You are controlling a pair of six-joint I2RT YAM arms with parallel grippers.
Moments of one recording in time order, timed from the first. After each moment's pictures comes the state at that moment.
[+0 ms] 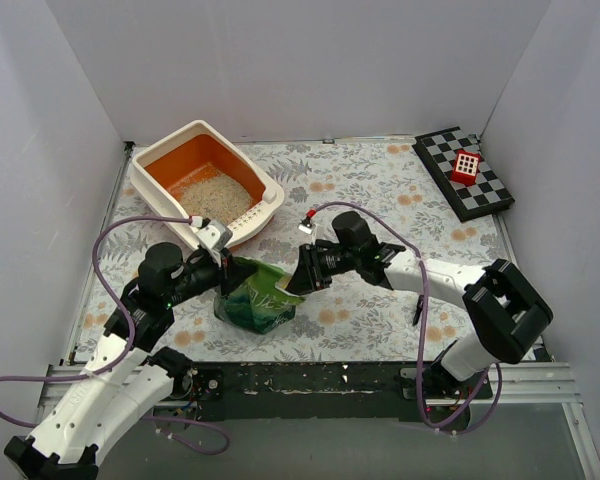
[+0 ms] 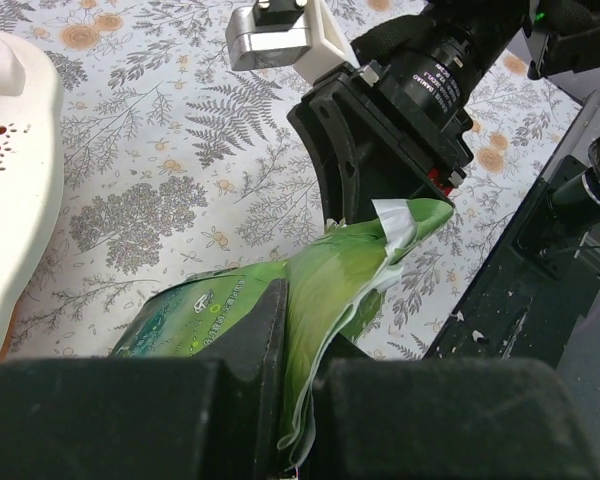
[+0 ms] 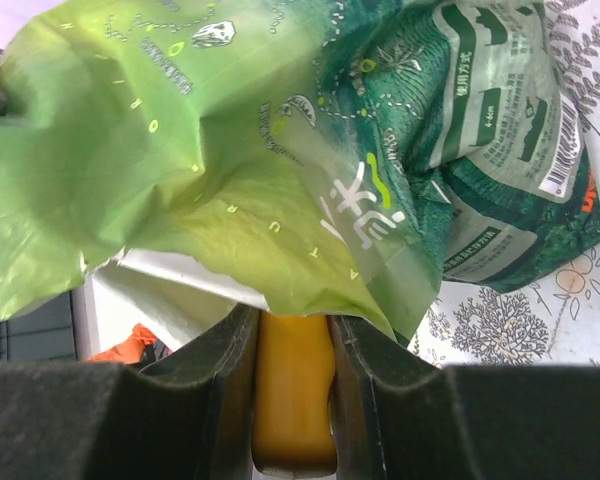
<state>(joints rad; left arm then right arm) -0.49 0.59 0.68 -0.36 0.43 -0.11 0.81 1.53 0.86 0.08 -0.80 0.72</state>
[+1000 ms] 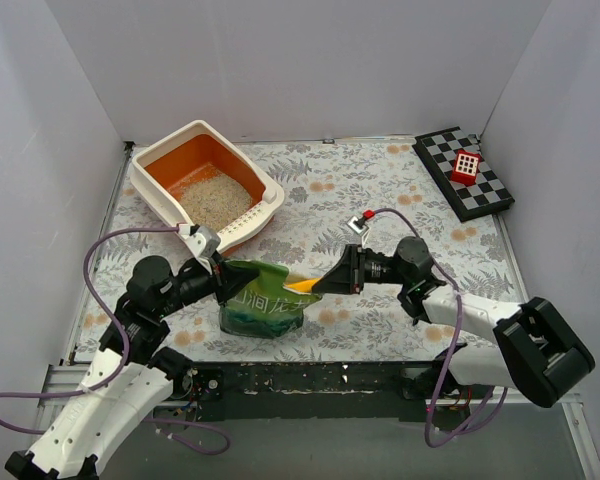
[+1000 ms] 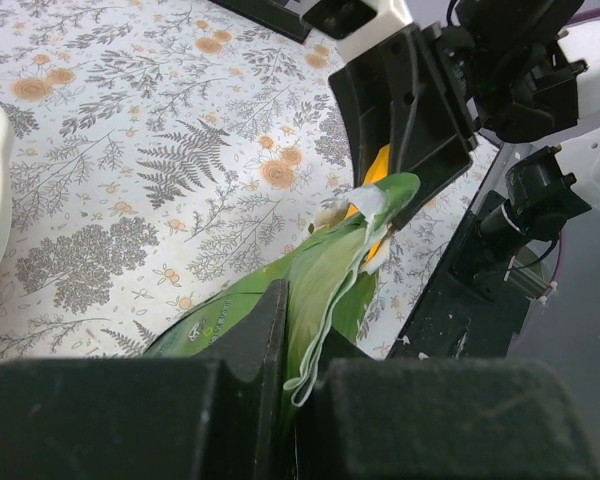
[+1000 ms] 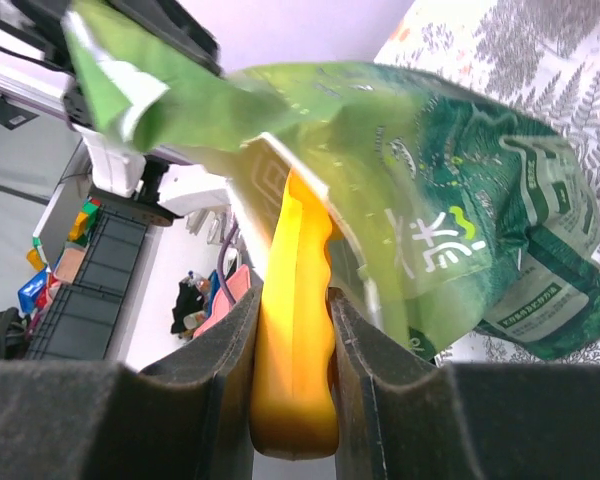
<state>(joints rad) -0.49 0.49 0.63 -0.25 0.51 -0.24 0.65 1.28 0.41 0.89 -0.92 1.07</state>
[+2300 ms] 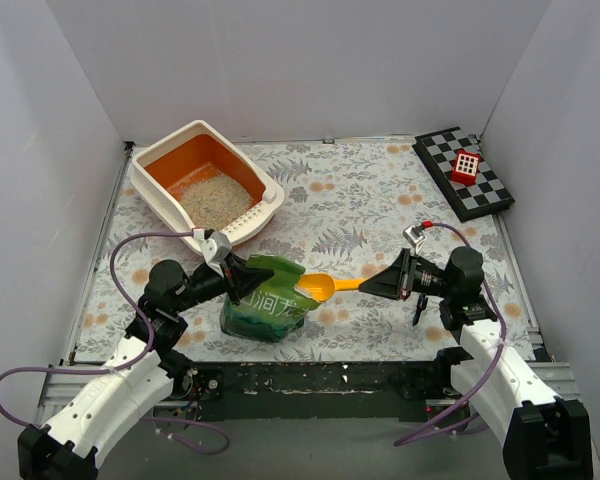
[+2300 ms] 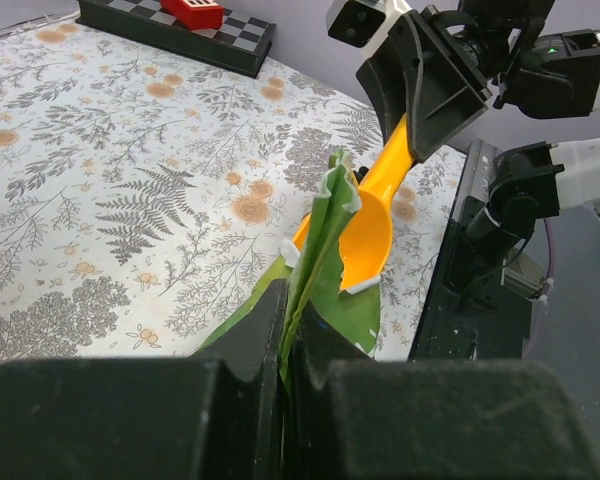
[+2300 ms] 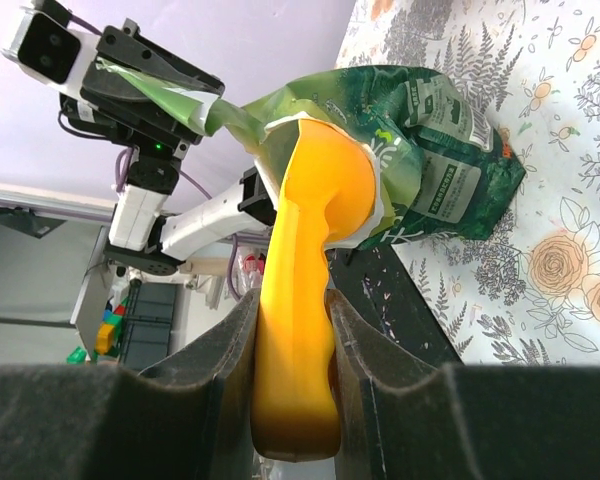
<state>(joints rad) -0.49 0.58 0.41 0.19 0.62 -0.26 0.20 0.78 0.28 0.36 -1.12 1.09</state>
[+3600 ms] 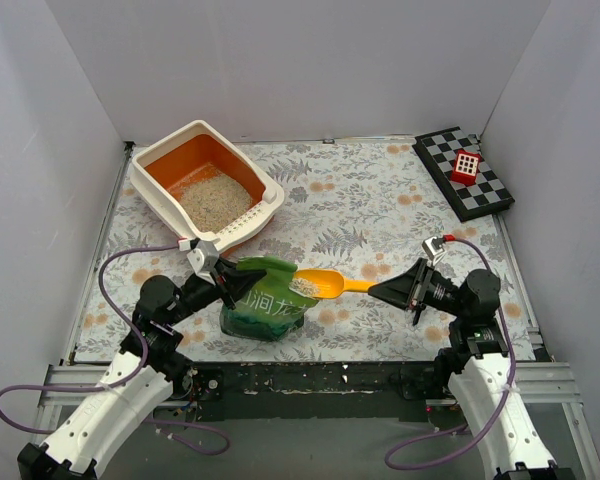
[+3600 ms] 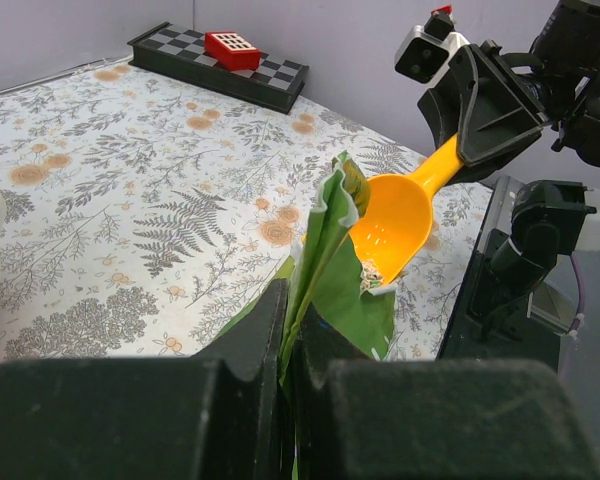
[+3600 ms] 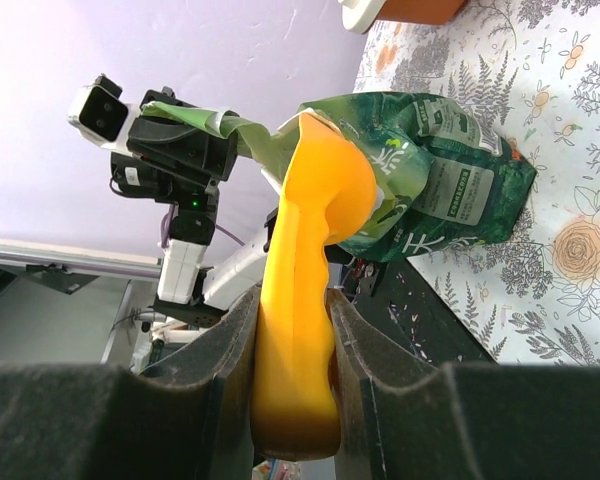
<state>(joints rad) -0.50 0.43 0.34 0.20 0.51 -0.28 0.10 0.43 0.22 0.17 -1.06 1.25</state>
